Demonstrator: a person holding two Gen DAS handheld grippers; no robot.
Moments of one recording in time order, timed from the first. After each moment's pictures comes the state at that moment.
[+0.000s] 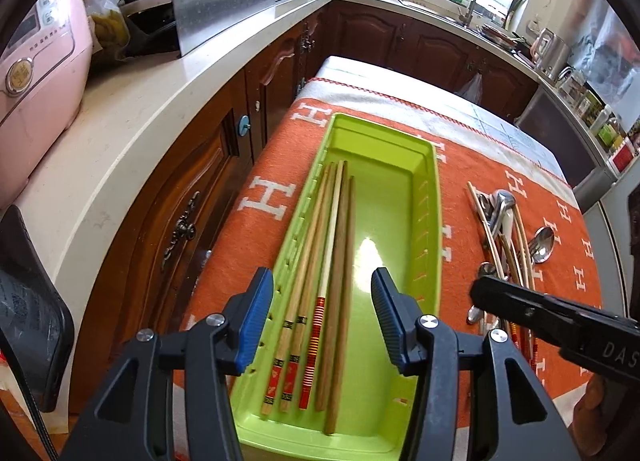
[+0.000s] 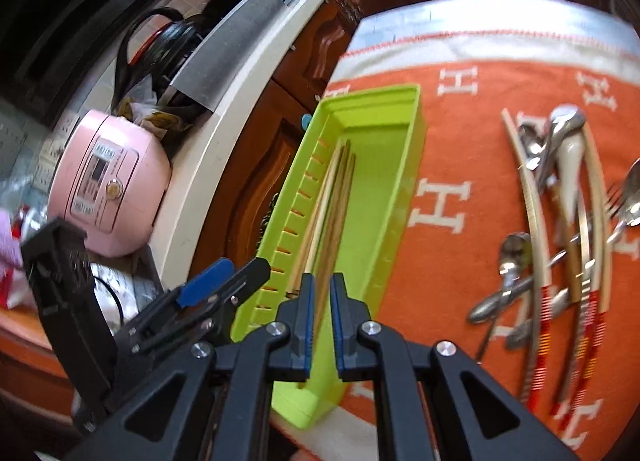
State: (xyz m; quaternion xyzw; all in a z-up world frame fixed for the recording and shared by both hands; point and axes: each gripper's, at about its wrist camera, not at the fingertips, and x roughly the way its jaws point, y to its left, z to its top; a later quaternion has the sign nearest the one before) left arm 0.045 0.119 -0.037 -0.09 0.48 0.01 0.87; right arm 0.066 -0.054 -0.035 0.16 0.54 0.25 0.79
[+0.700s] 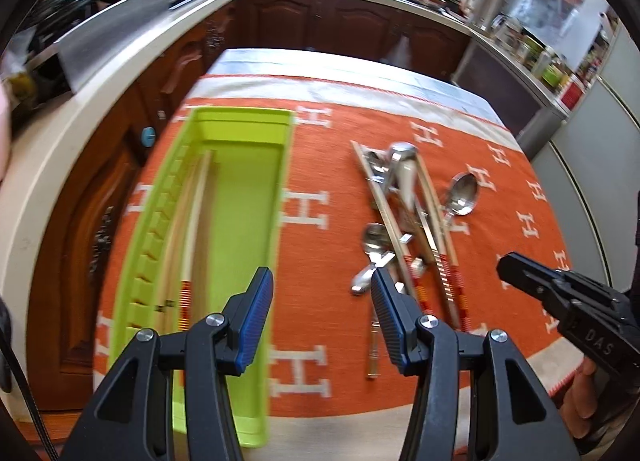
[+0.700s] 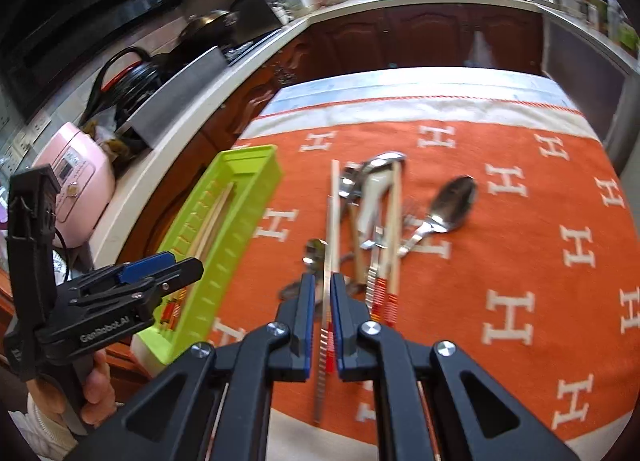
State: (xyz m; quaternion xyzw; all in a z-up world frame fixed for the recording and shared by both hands) left arm 0.039 0.012 -0.027 -0.04 0.50 -0.10 0.86; right arm 0.011 -0.180 -0.021 0.11 0.47 0.14 0.86
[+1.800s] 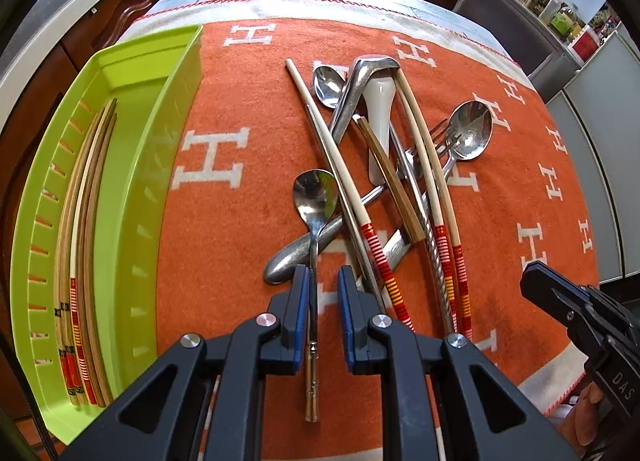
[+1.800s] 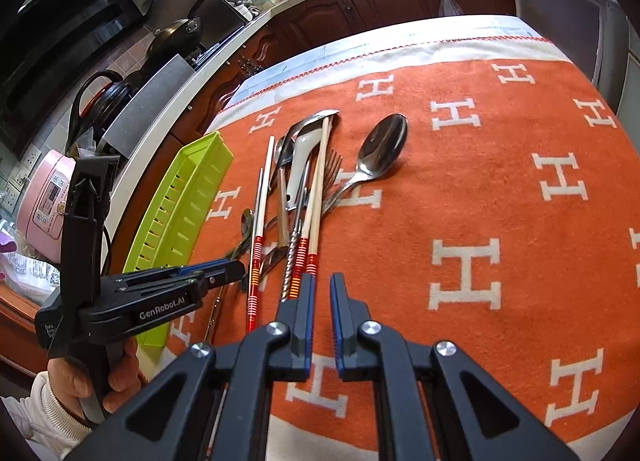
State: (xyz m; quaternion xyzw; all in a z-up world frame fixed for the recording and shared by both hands) left arm 0.084 -0.061 -0.108 -0.02 0.59 -0.11 0.80; right arm 0.006 -0.236 -0.068 0.17 0.50 0.14 0.84
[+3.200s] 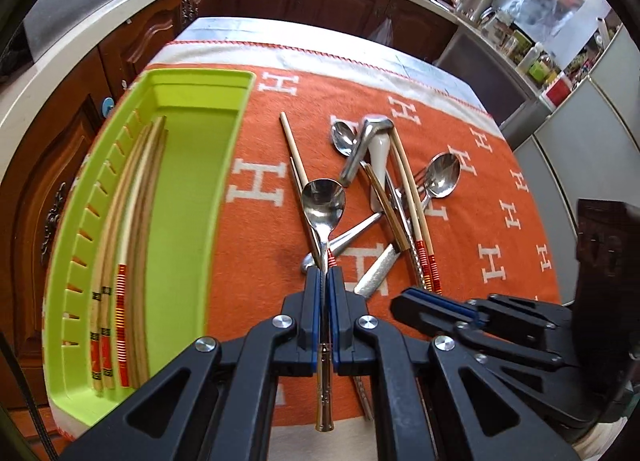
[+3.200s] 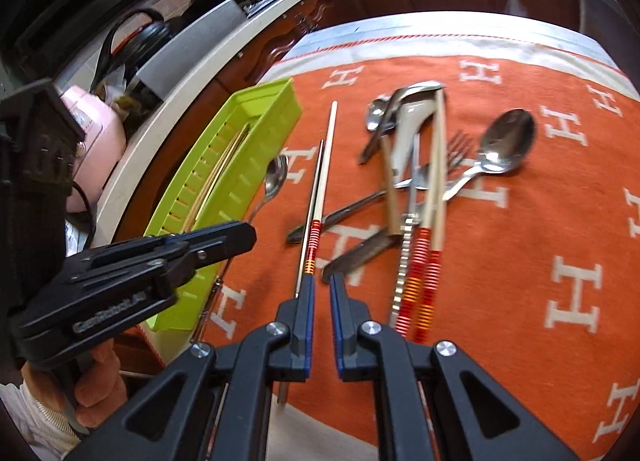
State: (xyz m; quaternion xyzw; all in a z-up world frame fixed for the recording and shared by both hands) left arm 0.047 0.004 -0.056 -0.08 0.52 -0.14 0.84; right arm 0.025 -0.144 -0.074 0.11 0.53 0.21 0.81
